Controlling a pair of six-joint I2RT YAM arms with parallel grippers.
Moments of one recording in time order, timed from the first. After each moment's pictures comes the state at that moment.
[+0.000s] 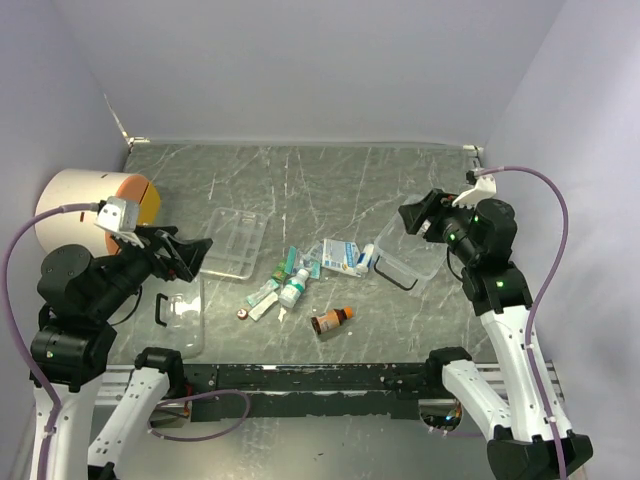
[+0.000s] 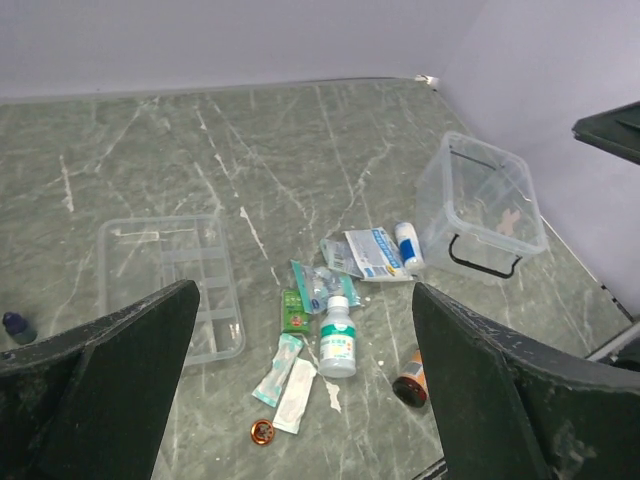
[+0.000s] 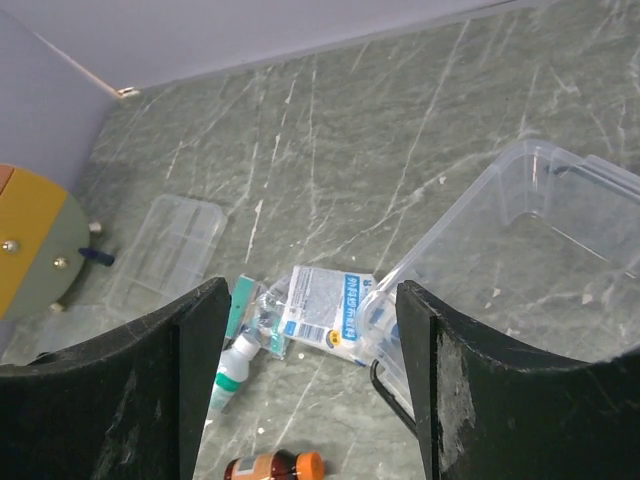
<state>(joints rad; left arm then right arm) -0.14 0.52 1.07 -0.64 0.35 -0.26 0.13 0.79 0.94 -0.39 -0.19 0.38</state>
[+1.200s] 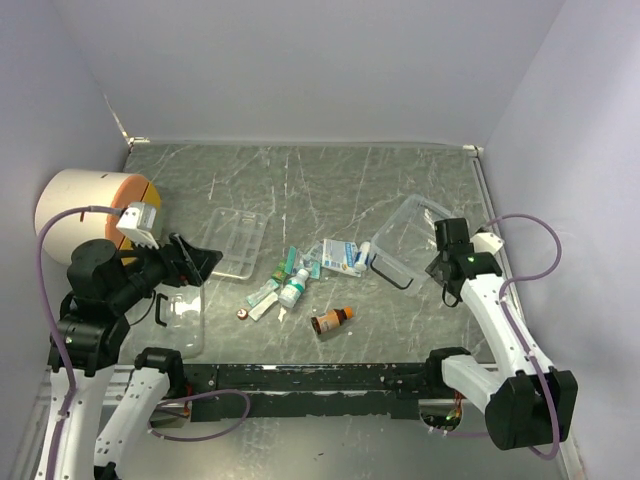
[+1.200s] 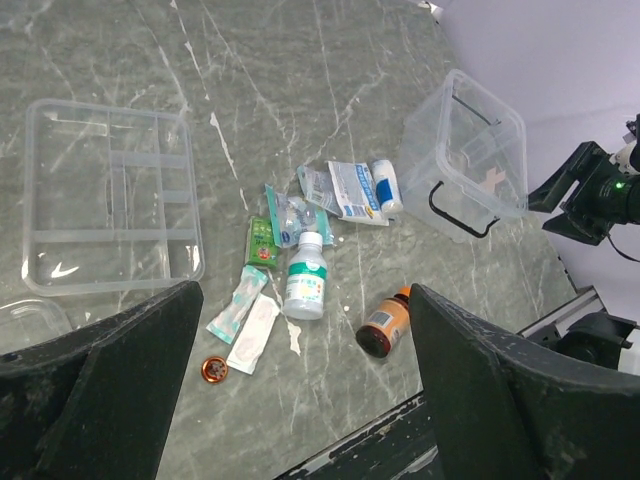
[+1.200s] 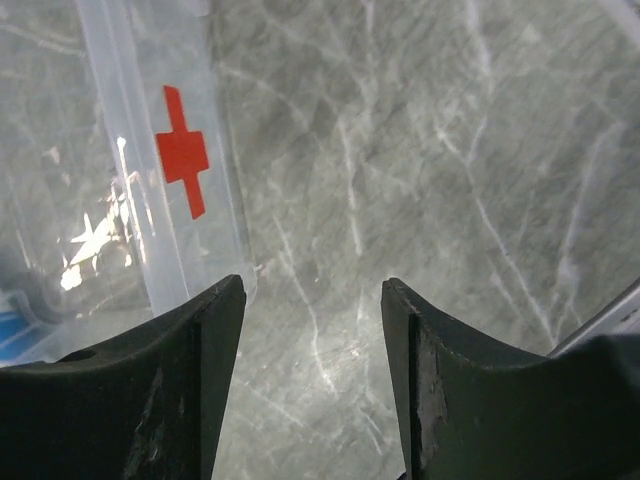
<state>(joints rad) -0.13 0.51 0.95 -0.70 0.41 -0.39 0.11 1.02 0.78 -0.89 0.52 0.82</state>
